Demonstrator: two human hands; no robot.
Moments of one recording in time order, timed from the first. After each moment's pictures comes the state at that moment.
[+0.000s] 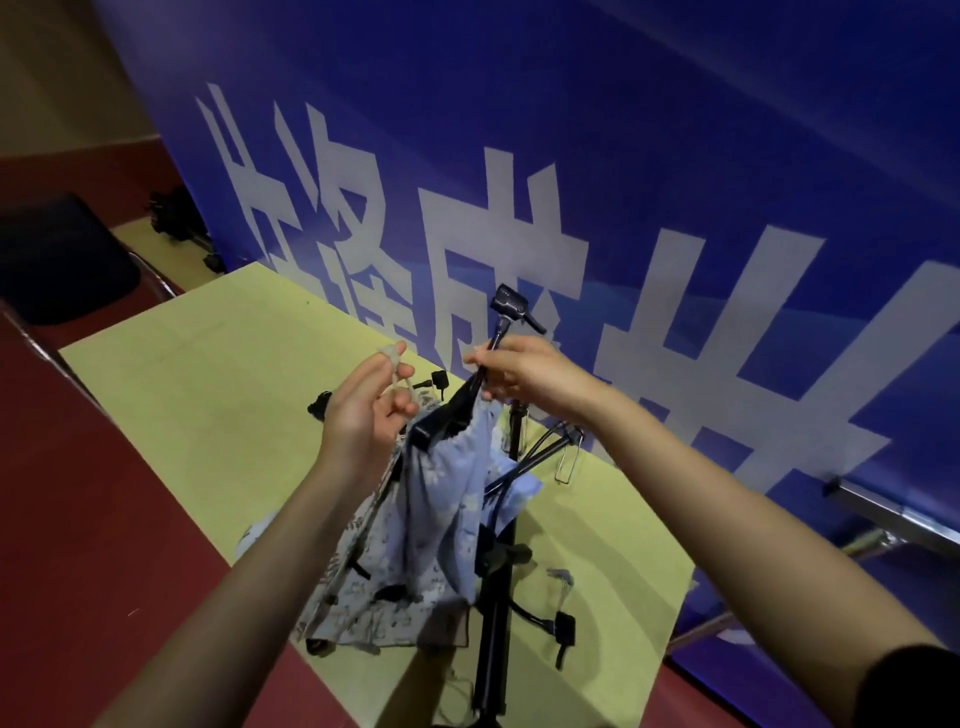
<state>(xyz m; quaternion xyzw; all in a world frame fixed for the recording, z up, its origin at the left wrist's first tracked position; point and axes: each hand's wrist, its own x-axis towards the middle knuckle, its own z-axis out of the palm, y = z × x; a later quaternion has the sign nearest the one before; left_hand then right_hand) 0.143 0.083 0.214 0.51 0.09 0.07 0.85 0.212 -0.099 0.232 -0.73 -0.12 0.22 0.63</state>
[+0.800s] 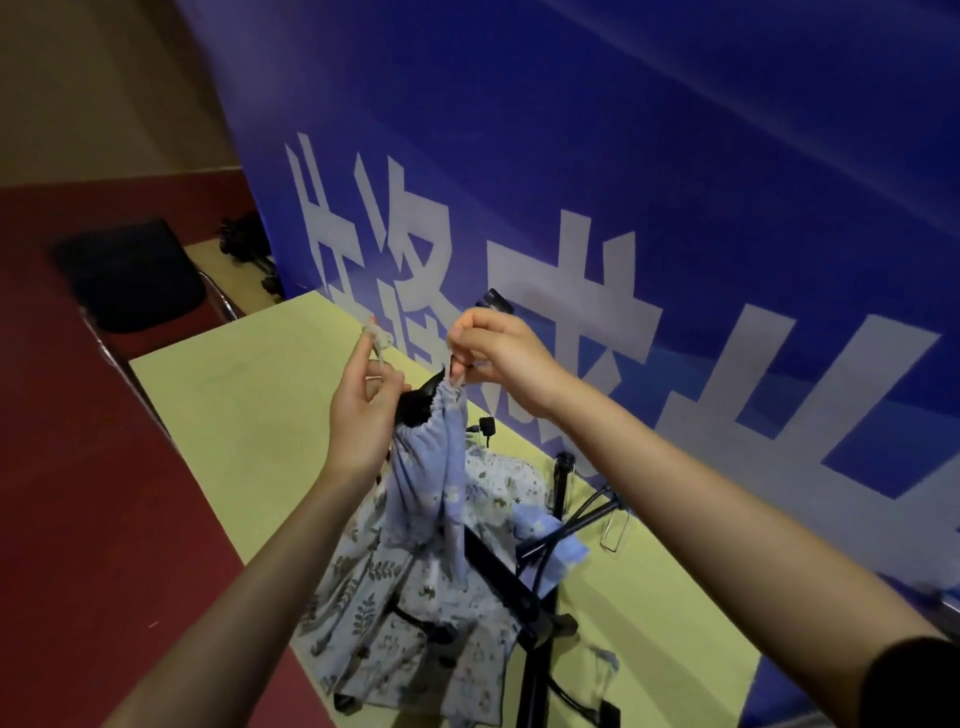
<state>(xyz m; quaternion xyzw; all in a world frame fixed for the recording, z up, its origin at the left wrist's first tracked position) 0.178 0.145 0.227 0.70 0.07 0.26 0.66 0.239 -0.003 0.290 -0.68 -0.23 0.16 0.67</state>
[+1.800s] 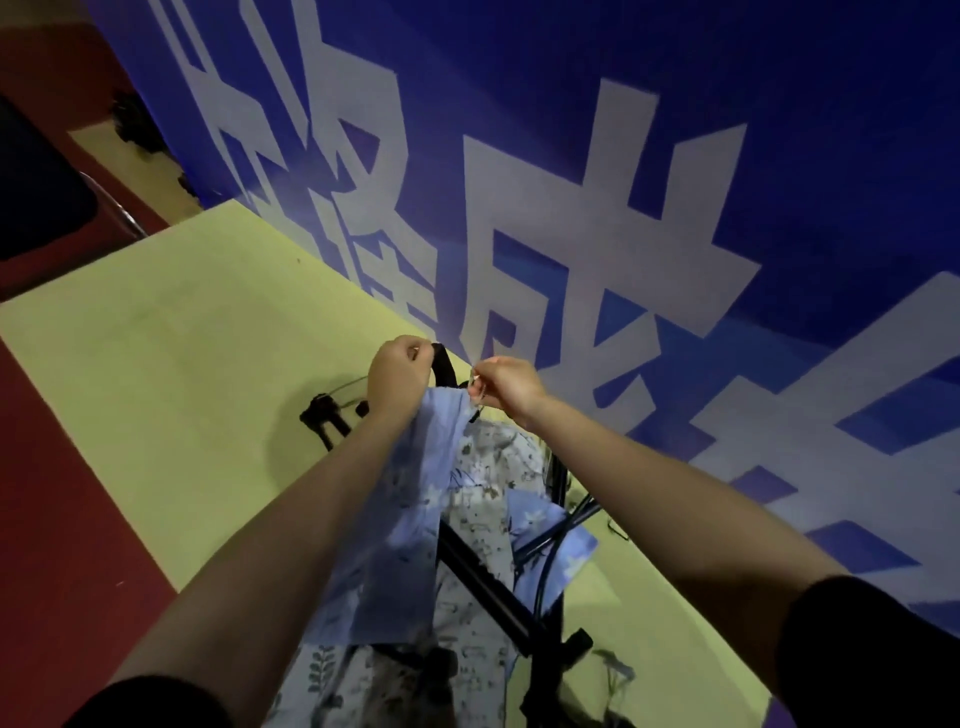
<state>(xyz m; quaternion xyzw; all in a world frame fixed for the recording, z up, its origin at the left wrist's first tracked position) 0.392 0.157 0.065 0.87 0.17 0.11 0.45 0.405 0.008 0.078 -0.71 0.10 0.23 0.66</state>
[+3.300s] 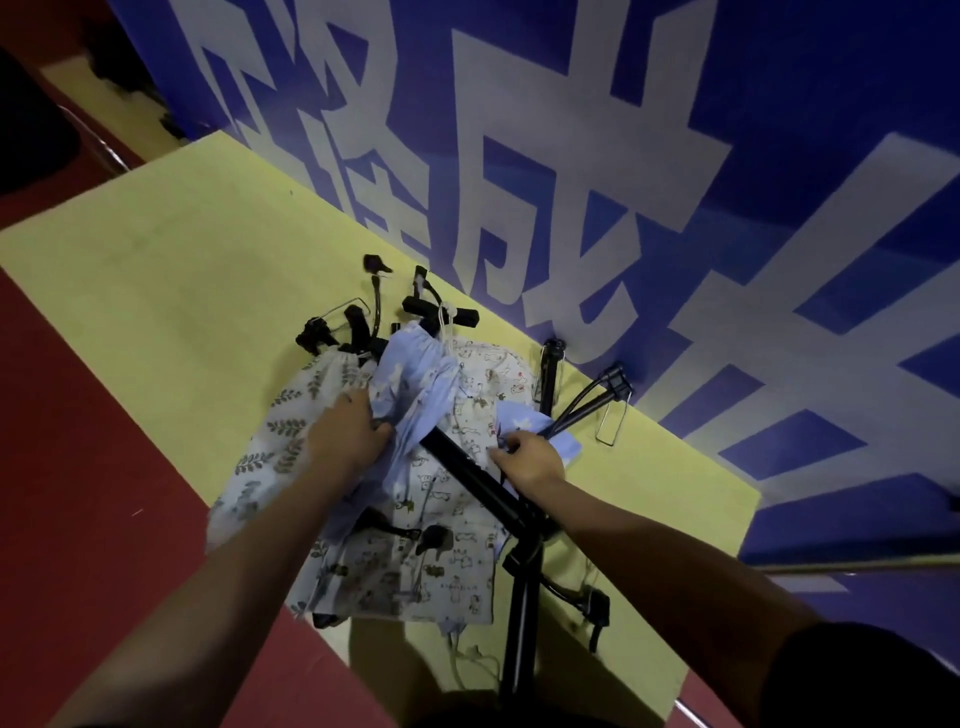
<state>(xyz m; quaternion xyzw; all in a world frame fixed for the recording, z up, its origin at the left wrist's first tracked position) 0.231 0.197 -0.006 0.98 0.12 -0.09 0.12 0.238 -0.051 -0.032 -0.91 0.05 0.27 0.30</state>
